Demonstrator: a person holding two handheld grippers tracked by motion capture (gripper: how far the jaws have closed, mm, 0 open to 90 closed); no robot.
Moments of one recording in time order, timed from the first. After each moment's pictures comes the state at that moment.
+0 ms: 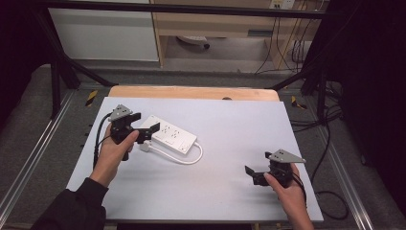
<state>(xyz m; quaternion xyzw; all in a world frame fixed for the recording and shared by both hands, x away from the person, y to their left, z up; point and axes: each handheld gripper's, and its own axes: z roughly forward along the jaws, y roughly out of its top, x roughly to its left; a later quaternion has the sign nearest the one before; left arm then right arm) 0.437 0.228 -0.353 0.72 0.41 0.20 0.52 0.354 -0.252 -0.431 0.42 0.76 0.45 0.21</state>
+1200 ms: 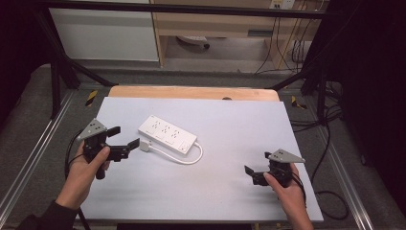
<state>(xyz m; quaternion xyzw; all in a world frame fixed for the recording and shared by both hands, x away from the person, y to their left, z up) 0.374 0.279 -0.353 0.73 0.41 0.20 0.51 0.355 -0.251 -0.432 0.42 0.76 0.45 0.21</state>
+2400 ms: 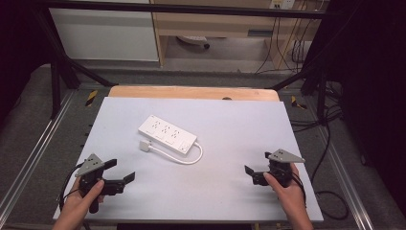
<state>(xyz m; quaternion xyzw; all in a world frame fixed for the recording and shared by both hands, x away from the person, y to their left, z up) 0.317 0.290 -0.417 0.75 0.42 0.17 0.47 0.356 -0.252 -0.433 0.43 0.76 0.45 0.21</state>
